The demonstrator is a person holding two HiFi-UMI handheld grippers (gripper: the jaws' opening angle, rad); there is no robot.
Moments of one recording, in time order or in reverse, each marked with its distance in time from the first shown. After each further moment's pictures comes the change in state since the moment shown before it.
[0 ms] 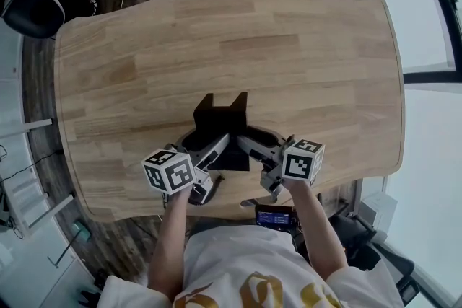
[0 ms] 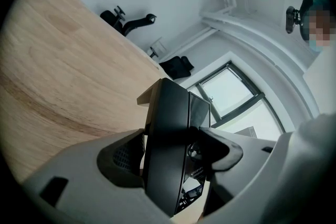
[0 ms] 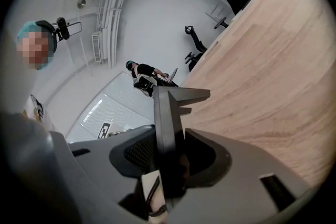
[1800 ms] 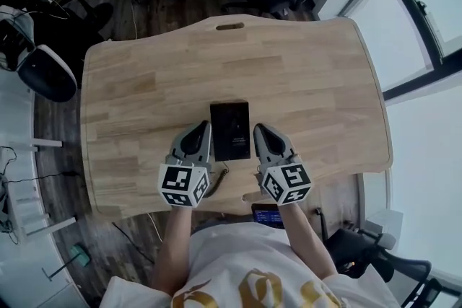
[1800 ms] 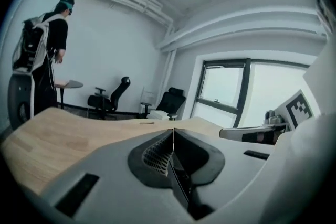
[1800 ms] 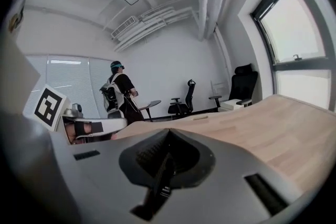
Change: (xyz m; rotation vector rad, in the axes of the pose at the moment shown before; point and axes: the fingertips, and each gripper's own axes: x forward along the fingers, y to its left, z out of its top) left arm -0.108 -0.109 0.050 0.665 -0.368 0.242; right arm -0.084 0.107 0.034 -0.625 -0.385 -0.484
